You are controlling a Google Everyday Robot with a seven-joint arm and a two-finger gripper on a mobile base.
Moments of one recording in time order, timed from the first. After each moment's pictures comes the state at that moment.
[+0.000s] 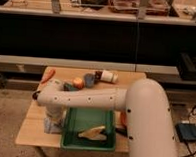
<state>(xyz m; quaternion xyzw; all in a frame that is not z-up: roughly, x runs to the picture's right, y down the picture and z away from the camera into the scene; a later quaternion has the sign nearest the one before) -0.216 0.210 0.815 -0.02 -0.34 -0.92 0.20</state>
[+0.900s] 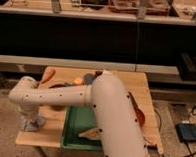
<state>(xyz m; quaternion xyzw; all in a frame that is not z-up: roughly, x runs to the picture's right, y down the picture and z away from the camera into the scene) -0.352 0.220 0.803 0.03 -0.36 -0.92 0.13</state>
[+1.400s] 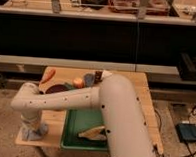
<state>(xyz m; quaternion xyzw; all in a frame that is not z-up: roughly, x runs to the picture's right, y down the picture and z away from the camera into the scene) -0.303 0.250 0.781 0.02 -0.38 -0.92 0.13</state>
